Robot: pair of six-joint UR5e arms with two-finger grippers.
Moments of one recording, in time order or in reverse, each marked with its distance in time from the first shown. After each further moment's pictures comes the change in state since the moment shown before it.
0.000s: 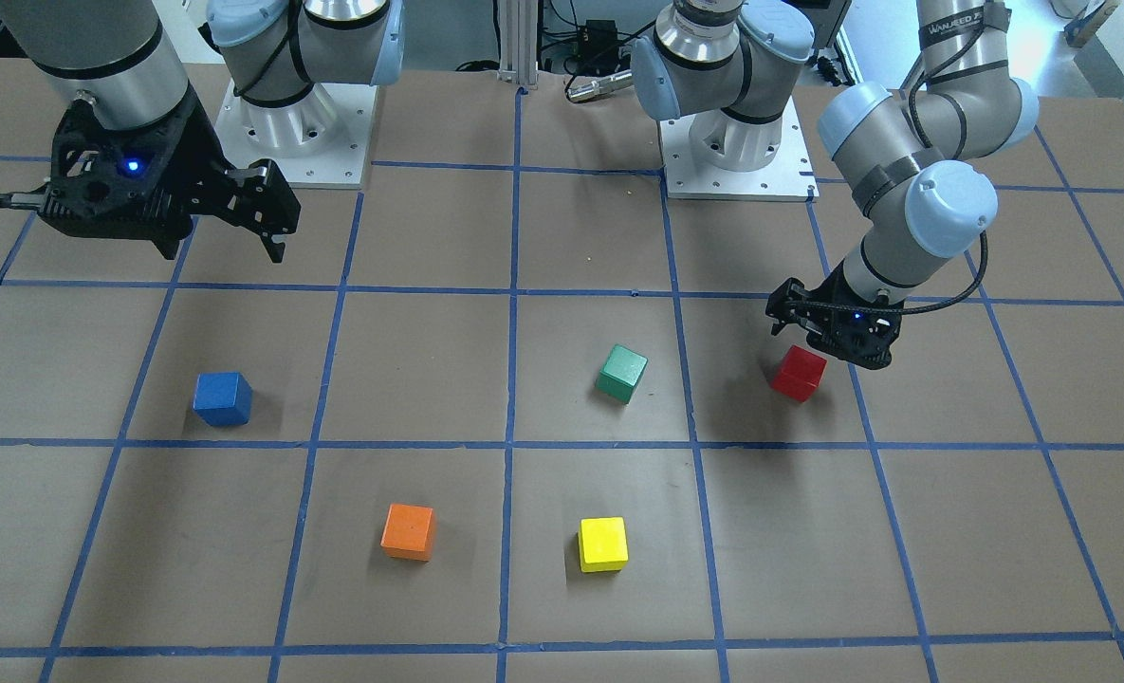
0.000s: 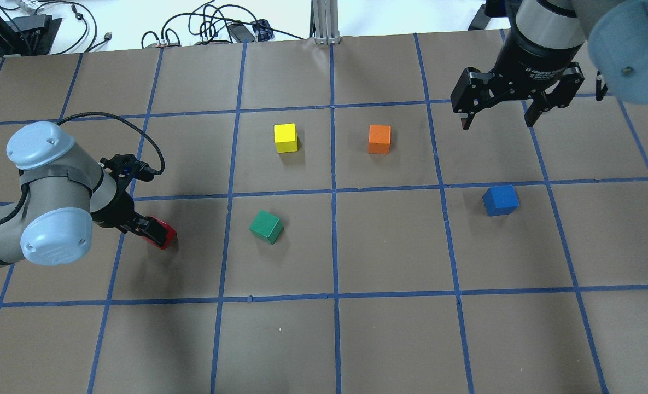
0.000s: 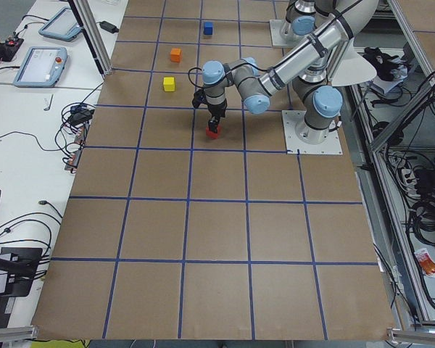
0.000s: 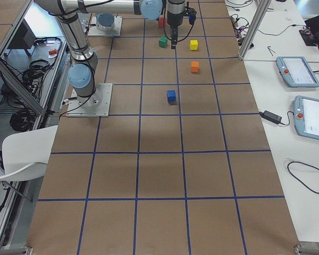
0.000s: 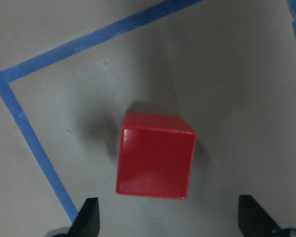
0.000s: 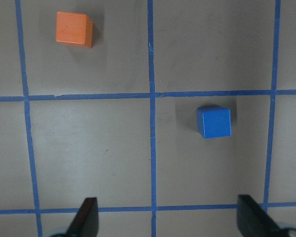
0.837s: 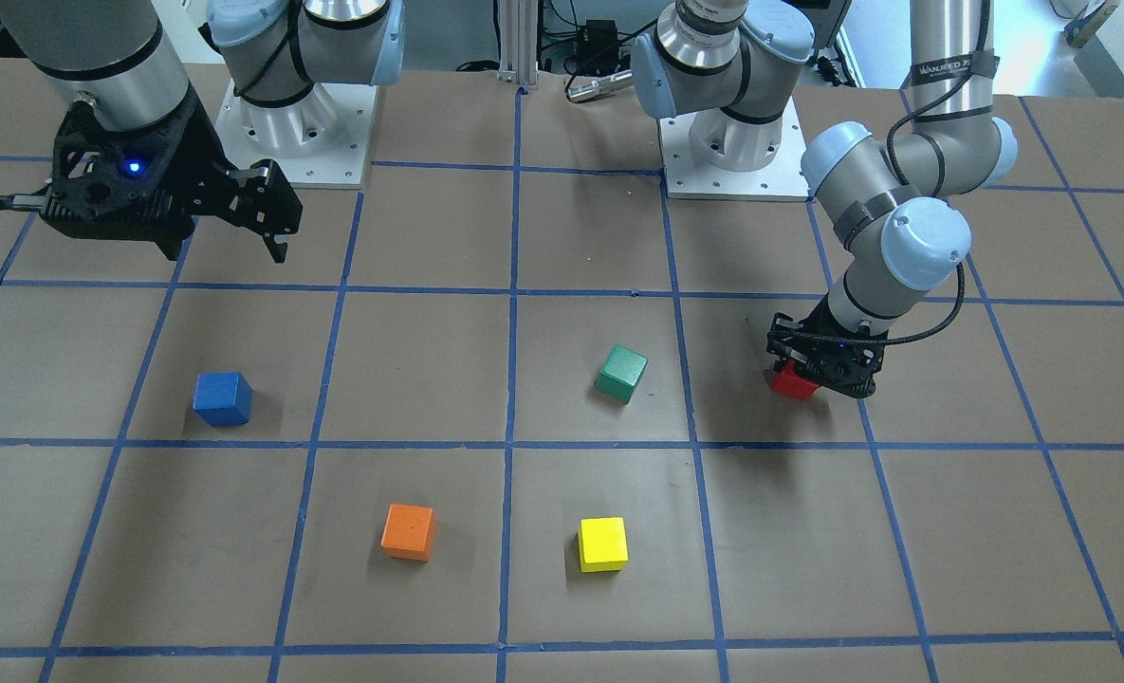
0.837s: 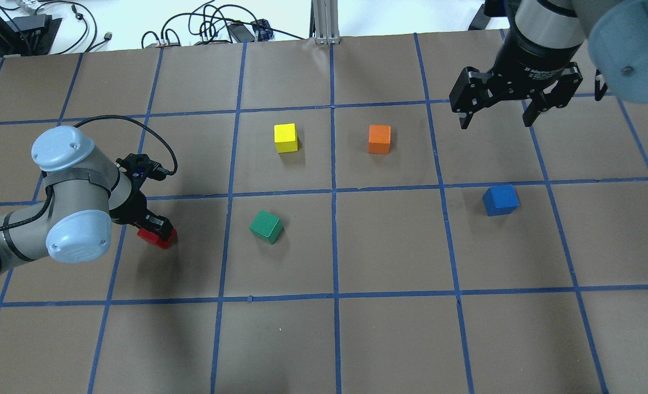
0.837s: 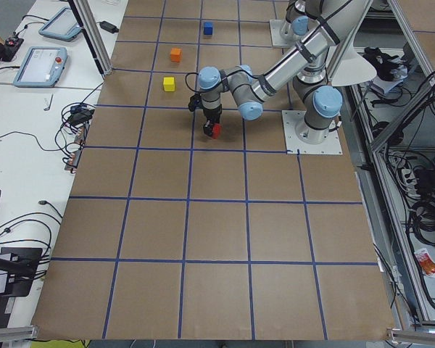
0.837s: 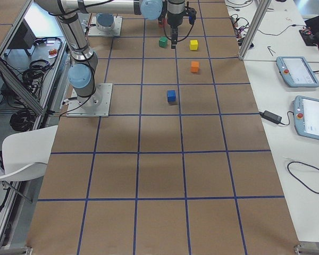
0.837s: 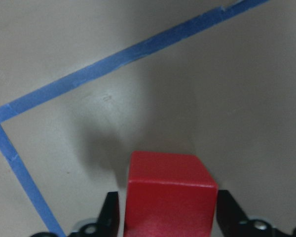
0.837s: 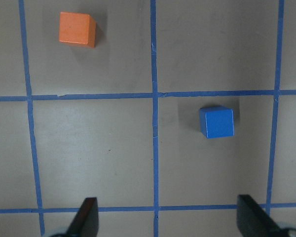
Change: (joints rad) left arm -0.028 -0.074 -0.001 0.104 0.003 -0.003; right arm 0.000 0.001 -0.001 0.001 0.007 -0.001
